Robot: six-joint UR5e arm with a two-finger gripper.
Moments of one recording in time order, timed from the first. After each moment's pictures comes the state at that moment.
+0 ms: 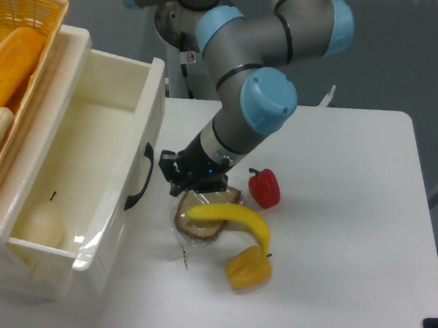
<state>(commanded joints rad) 2.45 -1.83 -1.58 -1.47 1.07 0.55</state>
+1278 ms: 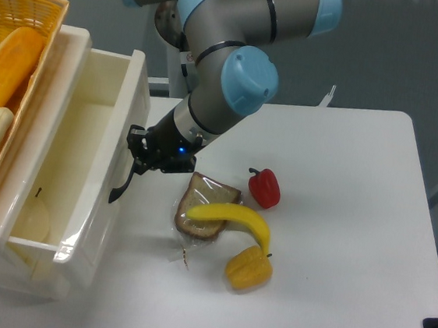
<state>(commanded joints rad) 2.38 -1.80 -1.58 -1.52 1.03 0.55</state>
